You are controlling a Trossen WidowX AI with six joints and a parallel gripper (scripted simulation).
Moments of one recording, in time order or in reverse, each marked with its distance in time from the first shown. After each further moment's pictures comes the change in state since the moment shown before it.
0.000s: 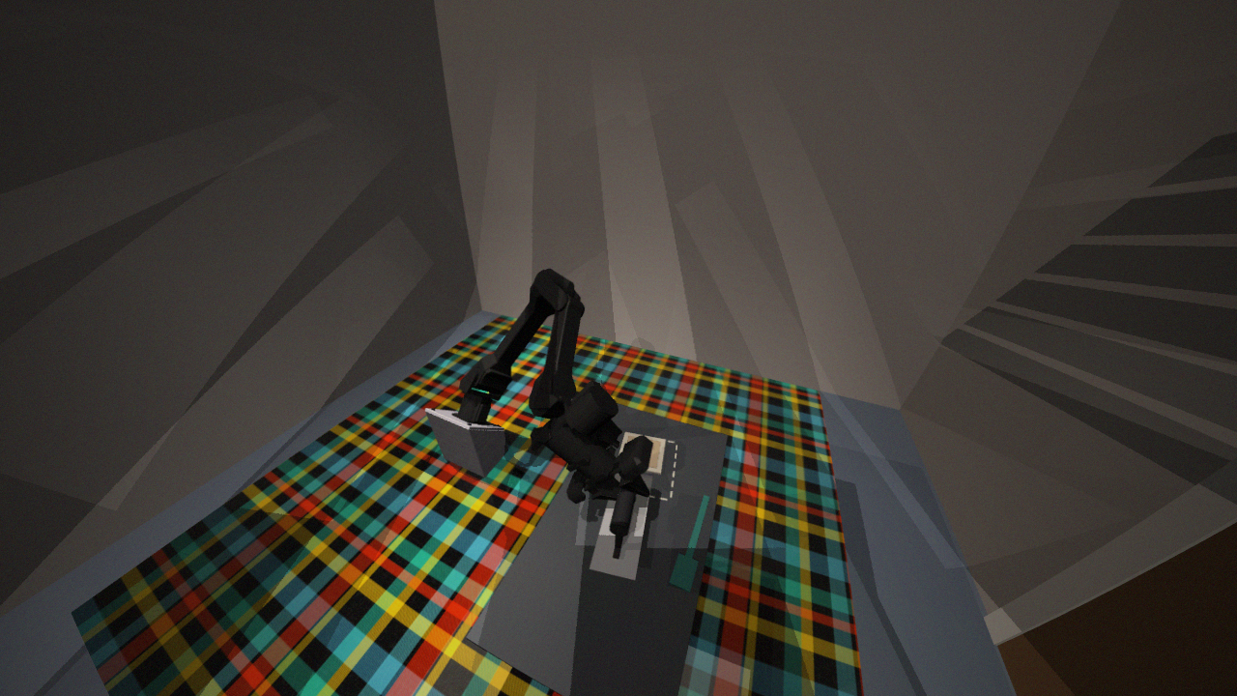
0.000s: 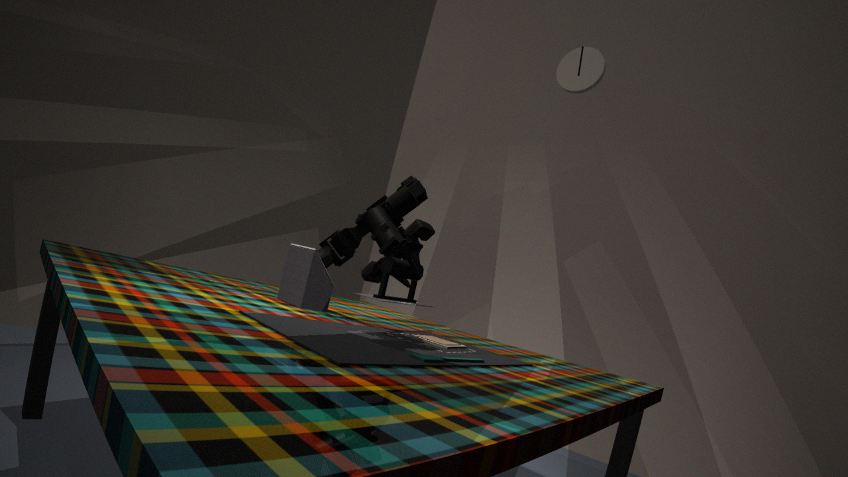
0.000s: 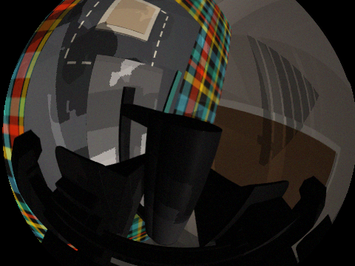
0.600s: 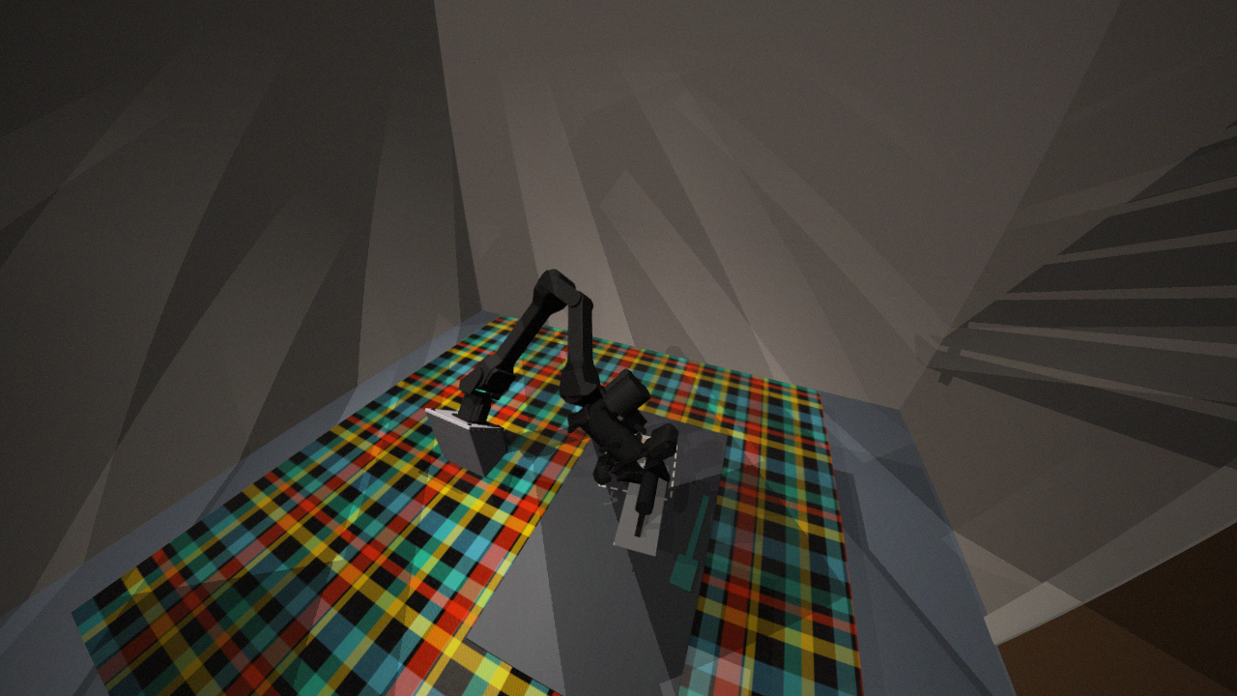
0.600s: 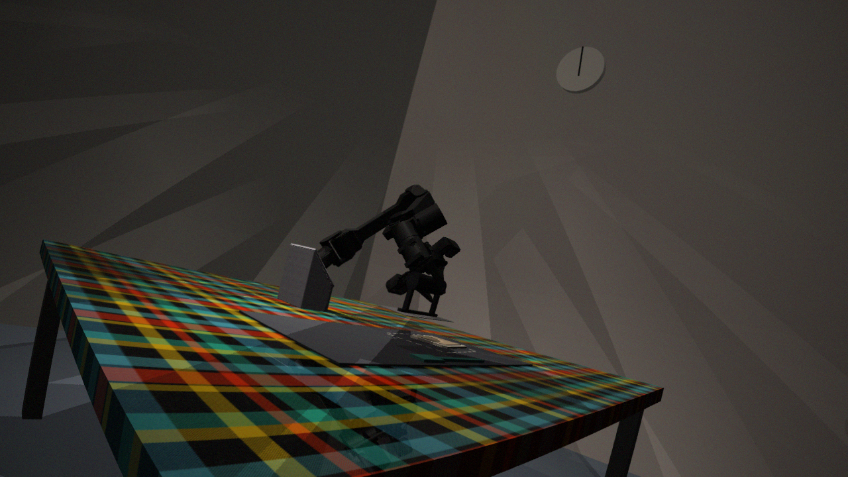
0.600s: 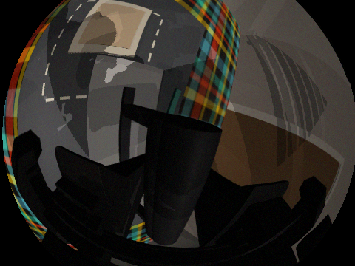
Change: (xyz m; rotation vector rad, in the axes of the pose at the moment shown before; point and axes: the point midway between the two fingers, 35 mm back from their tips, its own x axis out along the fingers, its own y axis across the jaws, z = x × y) arm 0.039 -0.006 0.058 -0.008 0.032 0.059
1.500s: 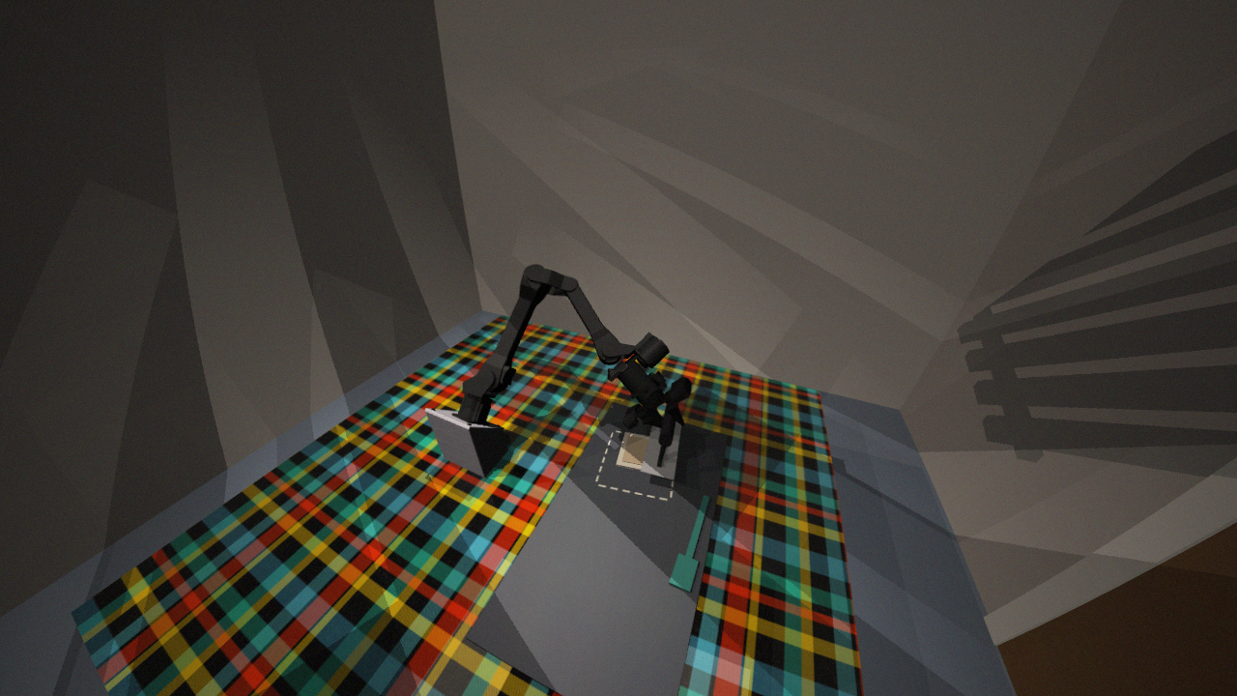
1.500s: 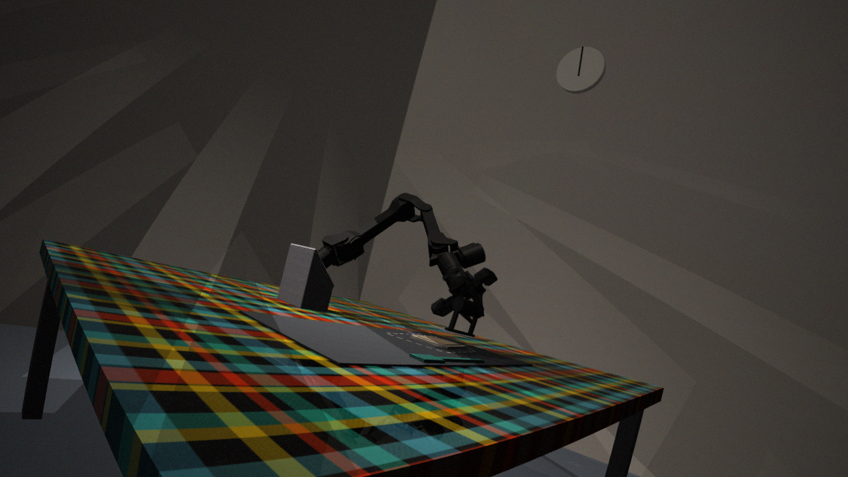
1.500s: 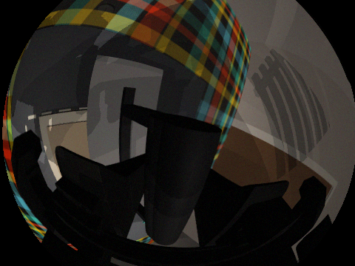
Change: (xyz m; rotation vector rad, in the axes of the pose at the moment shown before) arm 0.032 0.009 0.197 -0.028 0.051 0.003
